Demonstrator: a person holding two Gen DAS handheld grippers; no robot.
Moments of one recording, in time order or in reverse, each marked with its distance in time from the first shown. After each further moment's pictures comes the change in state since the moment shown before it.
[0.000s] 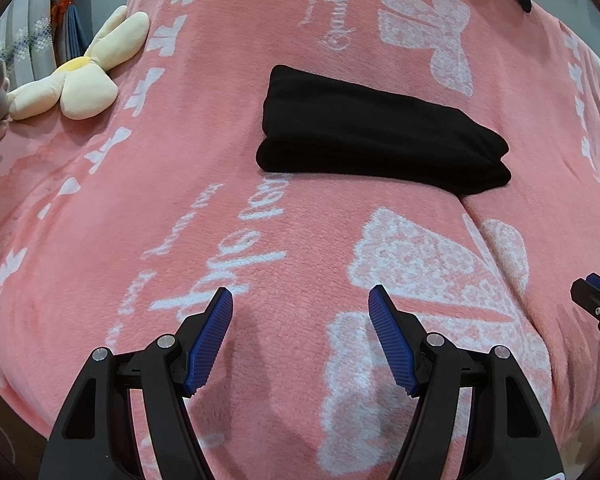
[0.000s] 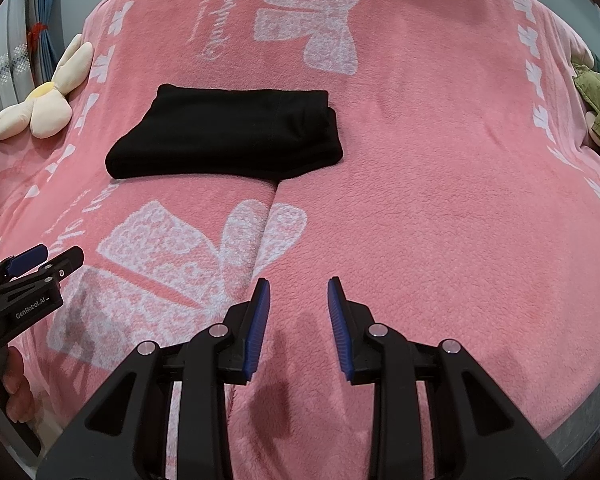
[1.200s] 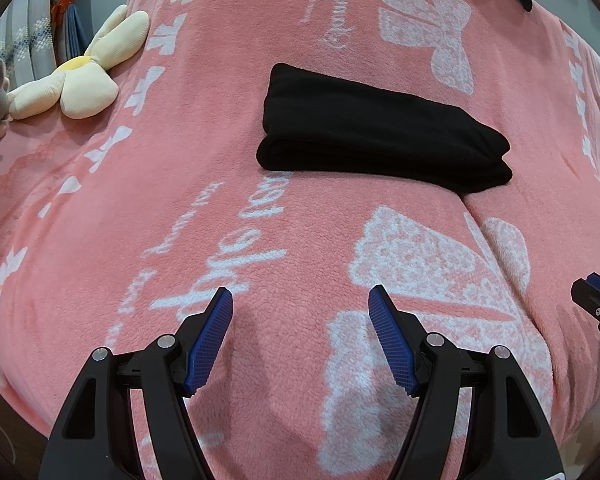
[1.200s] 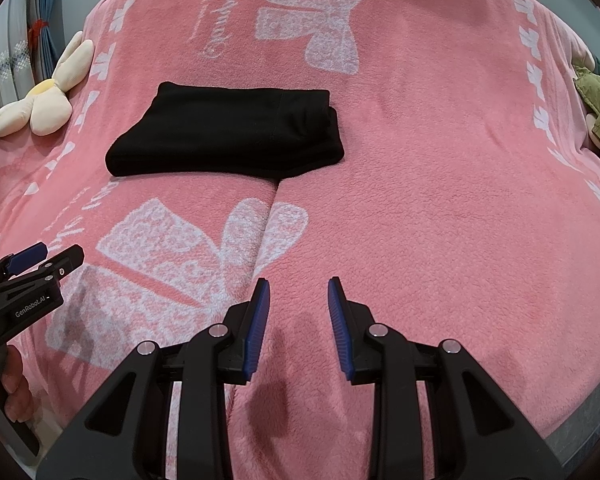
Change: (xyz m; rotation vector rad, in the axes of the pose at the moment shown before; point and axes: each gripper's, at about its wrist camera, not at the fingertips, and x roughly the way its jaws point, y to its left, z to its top) left arm 0.000 0.000 0.000 0.000 0.005 -0.001; right arm 0.000 0.000 0.001 -0.006 0.002 0.002
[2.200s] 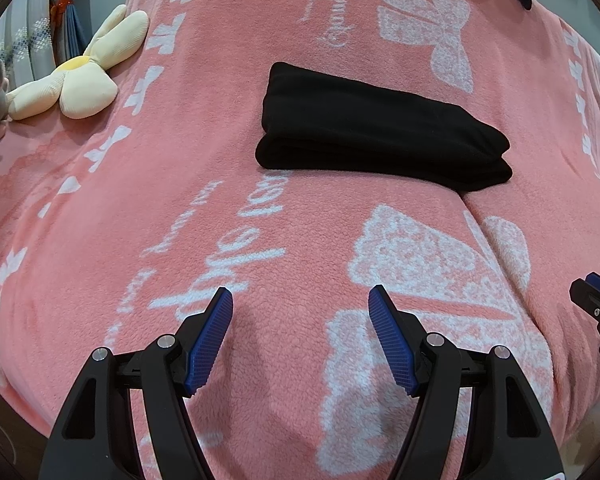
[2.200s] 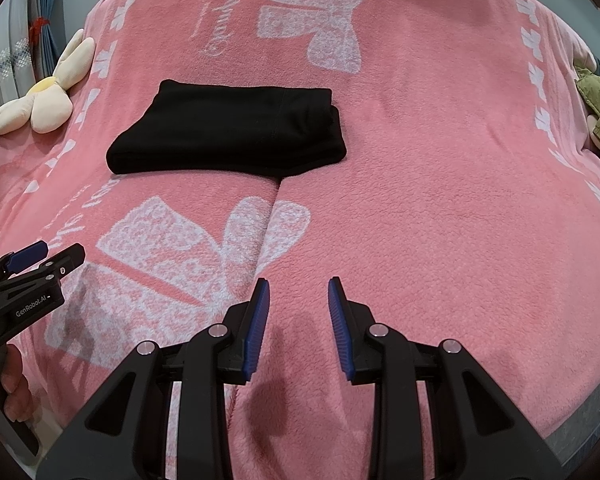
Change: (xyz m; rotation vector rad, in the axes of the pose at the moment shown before) left arm 0.001 0.001 0.000 0.000 0.007 -0.010; right arm 0.000 -0.002 -0.001 -0.010 0.005 0.004
